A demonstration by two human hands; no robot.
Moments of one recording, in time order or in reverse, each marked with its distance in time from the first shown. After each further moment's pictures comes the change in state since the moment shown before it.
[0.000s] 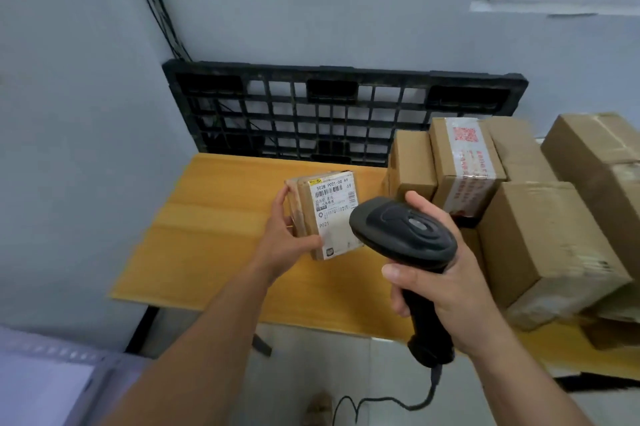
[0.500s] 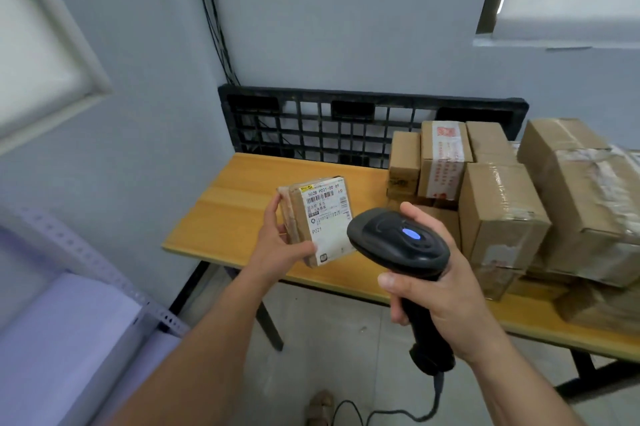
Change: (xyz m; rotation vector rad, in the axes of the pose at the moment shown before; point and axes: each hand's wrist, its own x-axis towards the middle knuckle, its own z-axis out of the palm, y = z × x) left_hand -0.141 -0.003 0.022 -0.017 0.187 0.069; right_hand -0.122 -0.015 -0.011 -0.020 -0.118 -0.023
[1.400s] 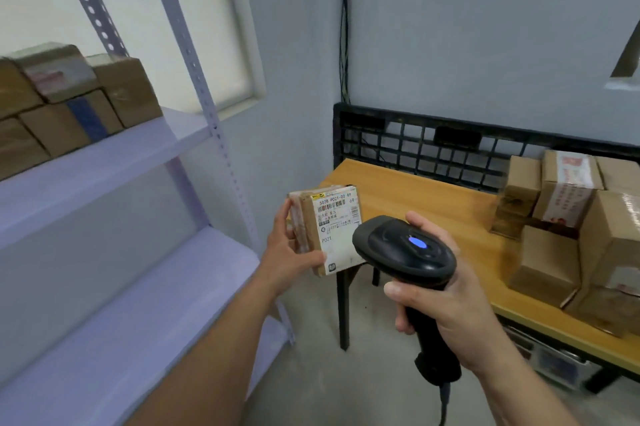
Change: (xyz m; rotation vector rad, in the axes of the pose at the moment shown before) left_hand -0.165 -0.023 -0.155 -0.008 0.296 0.074; right_hand -0.074 -0.004 0.159 0.002 -0.290 -0.067
